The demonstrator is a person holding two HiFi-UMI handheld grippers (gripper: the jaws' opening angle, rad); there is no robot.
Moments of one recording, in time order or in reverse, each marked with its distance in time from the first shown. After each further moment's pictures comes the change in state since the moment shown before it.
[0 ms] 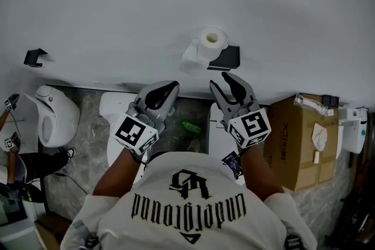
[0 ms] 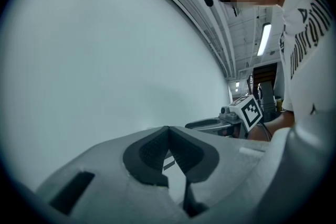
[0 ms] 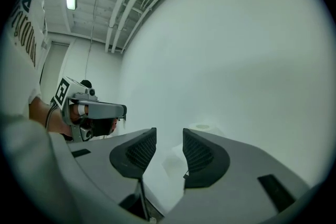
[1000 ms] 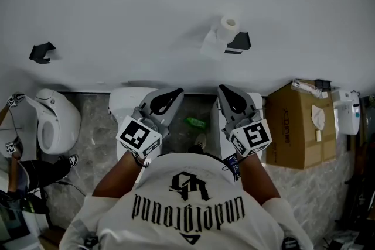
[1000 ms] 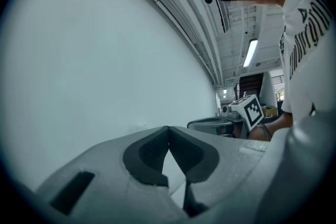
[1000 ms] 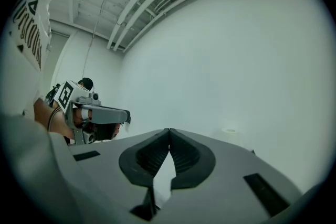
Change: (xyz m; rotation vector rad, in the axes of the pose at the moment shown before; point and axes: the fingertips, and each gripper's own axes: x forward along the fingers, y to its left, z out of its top) left arm -0.162 -0.023 0.015 -0.025 -0.046 -0.123; right arm -0.045 0.173 0.031 -0.057 -0.036 -0.093
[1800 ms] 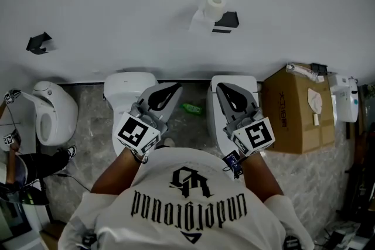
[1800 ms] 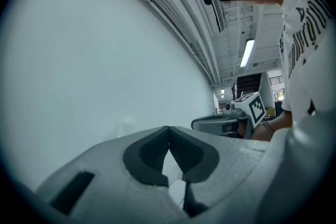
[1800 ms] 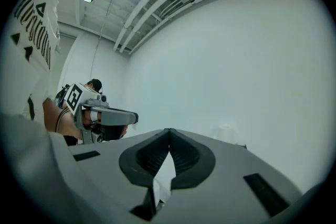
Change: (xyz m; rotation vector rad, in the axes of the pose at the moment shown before) left arm -0.018 -0.080 -0.007 -0.002 0.008 -0.015; right arm -0.088 0.030 -0.001 -0.024 0.005 0.041
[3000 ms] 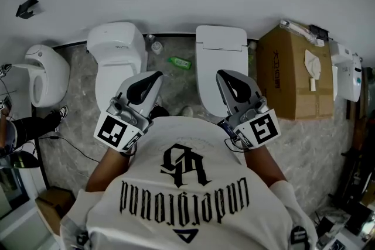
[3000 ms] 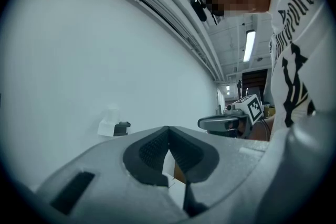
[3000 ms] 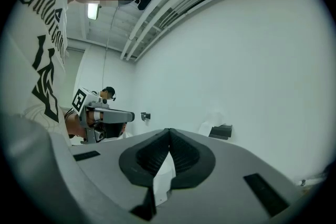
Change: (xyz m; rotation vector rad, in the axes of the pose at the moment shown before) left arm -0.020 -0.185 -0.040 -0.013 0.042 0.086; right arm -0.202 0.003 -0.051 0.075 -0.003 0.082
